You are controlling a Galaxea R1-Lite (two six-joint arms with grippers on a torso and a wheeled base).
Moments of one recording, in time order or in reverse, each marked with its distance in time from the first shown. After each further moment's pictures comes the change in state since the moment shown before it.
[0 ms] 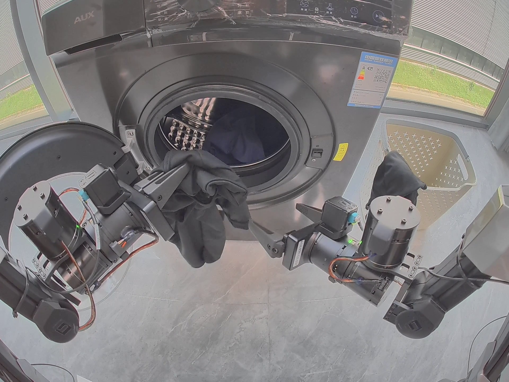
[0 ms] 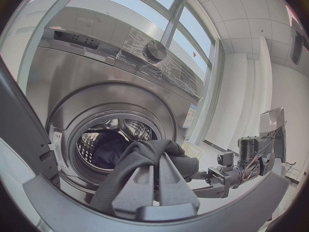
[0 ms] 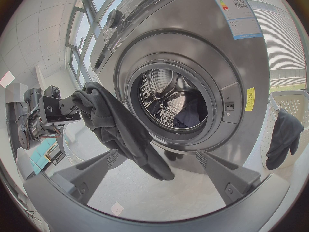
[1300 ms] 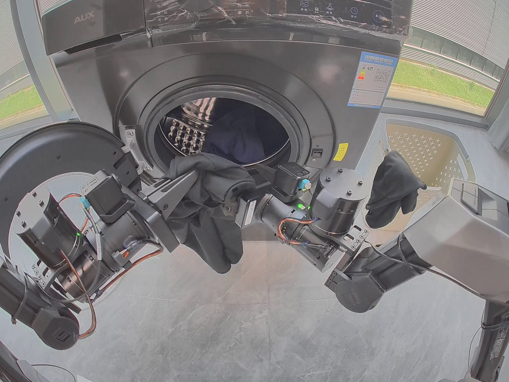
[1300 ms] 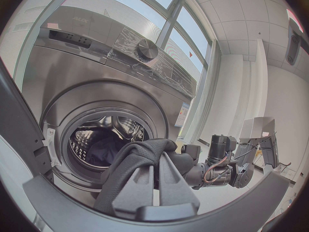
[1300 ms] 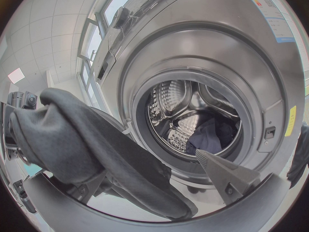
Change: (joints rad) left arm -0.044 -0.016 0.023 -0.001 -0.008 -0.001; right arm -0.001 0.230 -0.423 -0.014 0.059 -0.052
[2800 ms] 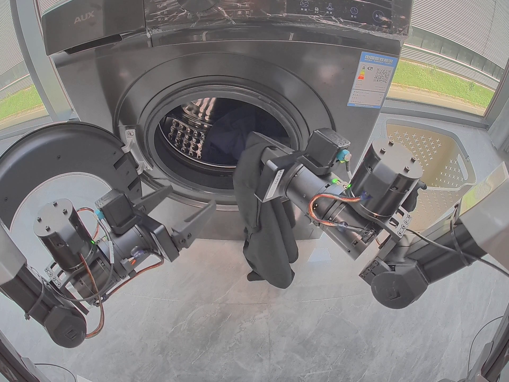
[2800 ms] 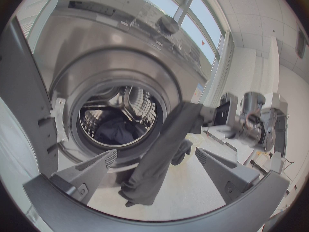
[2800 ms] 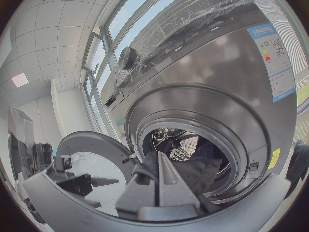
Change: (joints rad) left arm 0.072 0.093 0.039 0.000 -0.010 -0.046; right arm 0.009 -0.183 0.097 -0.044 -0.012 -0.010
